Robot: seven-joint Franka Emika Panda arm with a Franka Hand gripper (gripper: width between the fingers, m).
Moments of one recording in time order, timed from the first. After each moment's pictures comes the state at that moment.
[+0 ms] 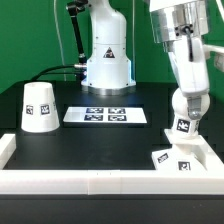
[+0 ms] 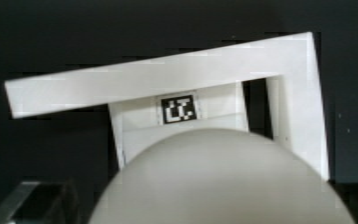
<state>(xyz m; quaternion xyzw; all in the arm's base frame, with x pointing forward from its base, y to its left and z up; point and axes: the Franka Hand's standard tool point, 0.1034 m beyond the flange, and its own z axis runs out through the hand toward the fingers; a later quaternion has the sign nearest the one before) 0.591 0.117 0.106 -0.69 0.71 0.04 0.10</state>
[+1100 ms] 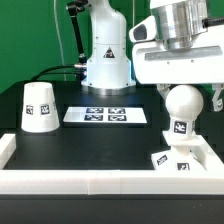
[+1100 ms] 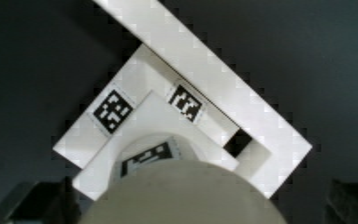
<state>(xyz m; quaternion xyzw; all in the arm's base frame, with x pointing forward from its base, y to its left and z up) 0.588 0.114 0.109 -0.93 0.34 0.00 0.10</state>
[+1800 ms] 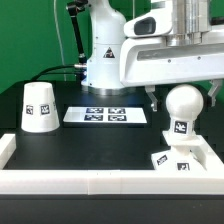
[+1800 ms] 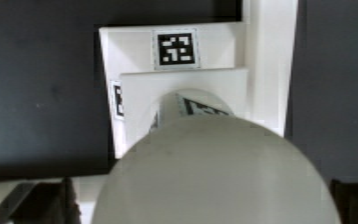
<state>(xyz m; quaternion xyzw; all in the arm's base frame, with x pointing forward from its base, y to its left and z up) 0.592 0.102 0.112 -1.00 -0.04 -0.03 0.04</state>
